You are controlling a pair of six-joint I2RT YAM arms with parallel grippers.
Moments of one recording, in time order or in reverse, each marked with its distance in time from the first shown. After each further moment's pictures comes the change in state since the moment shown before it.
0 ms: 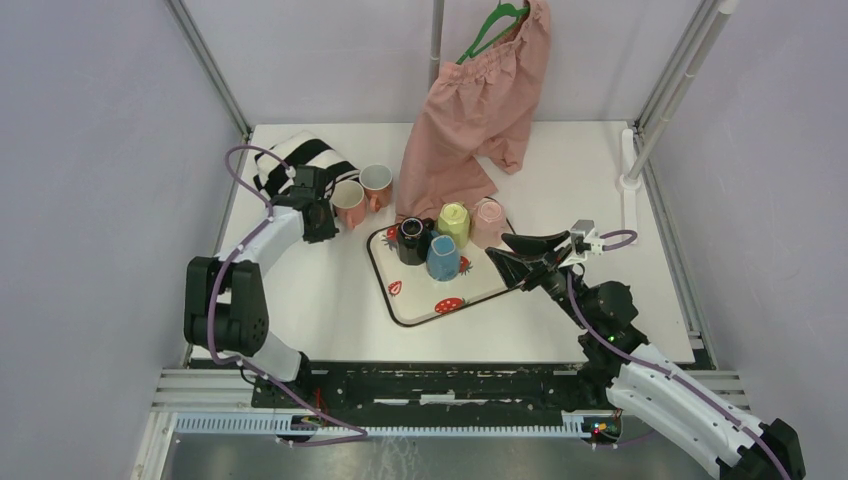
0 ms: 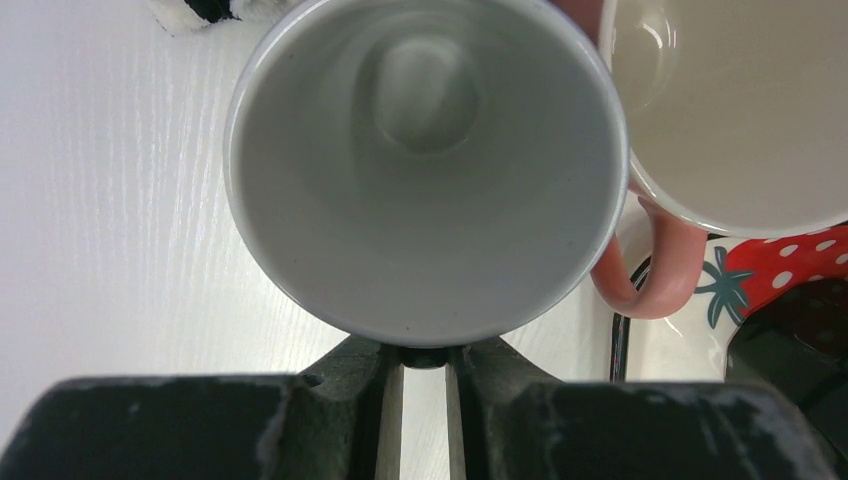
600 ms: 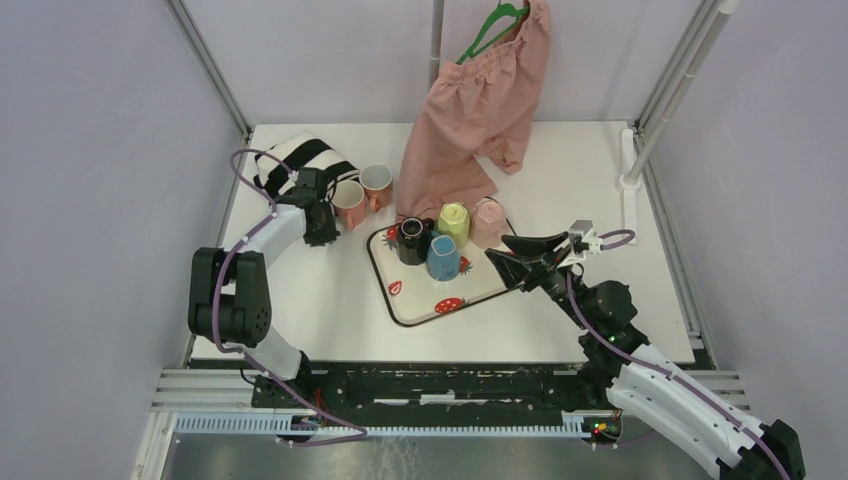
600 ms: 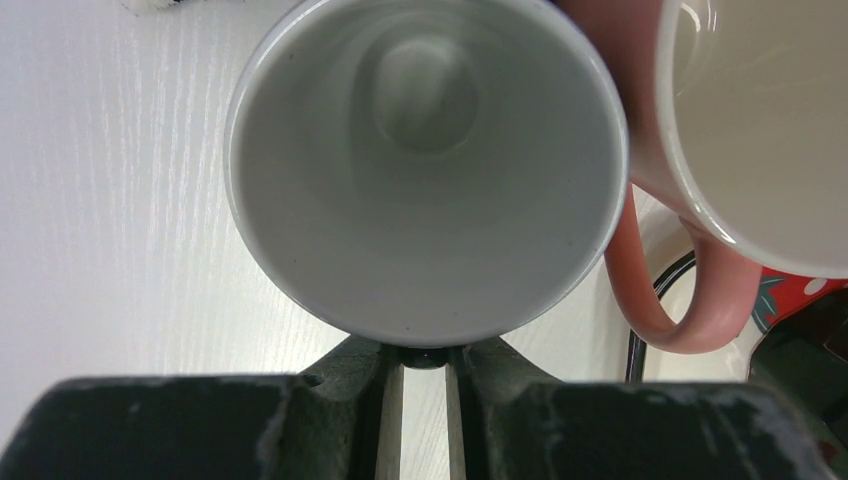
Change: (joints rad) left arm 0.008 0.056 0.000 0.000 0.022 0.000; right arm 0.000 -0.006 0.000 -0.030 0.000 0.000
